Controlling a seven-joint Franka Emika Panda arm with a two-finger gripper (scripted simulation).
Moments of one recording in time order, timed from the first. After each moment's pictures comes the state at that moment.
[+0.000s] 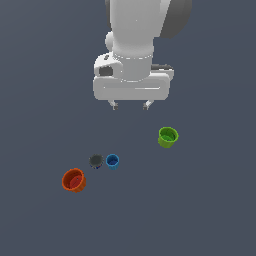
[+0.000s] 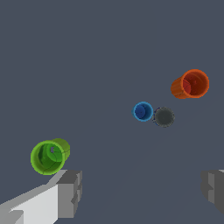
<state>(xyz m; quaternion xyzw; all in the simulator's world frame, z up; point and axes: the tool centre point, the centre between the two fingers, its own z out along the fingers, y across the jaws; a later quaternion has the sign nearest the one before) 0.000 0.008 0.331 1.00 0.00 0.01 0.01</state>
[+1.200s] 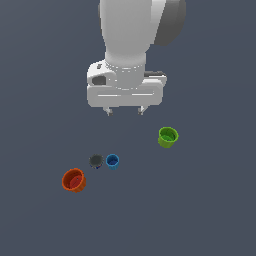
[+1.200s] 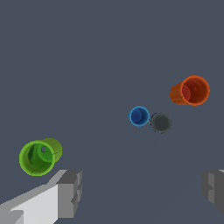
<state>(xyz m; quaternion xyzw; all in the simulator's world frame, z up) 0.013 -0.008 0.319 1.00 0.03 0.01 0.01</state>
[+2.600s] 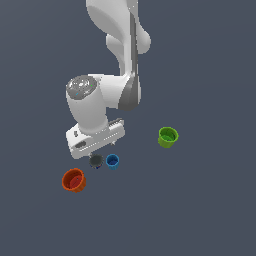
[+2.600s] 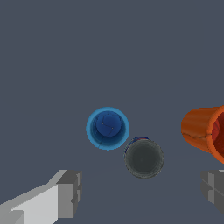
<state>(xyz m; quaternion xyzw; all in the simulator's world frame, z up) 0.047 -0.104 0.151 0.96 0.27 0.00 0.00</state>
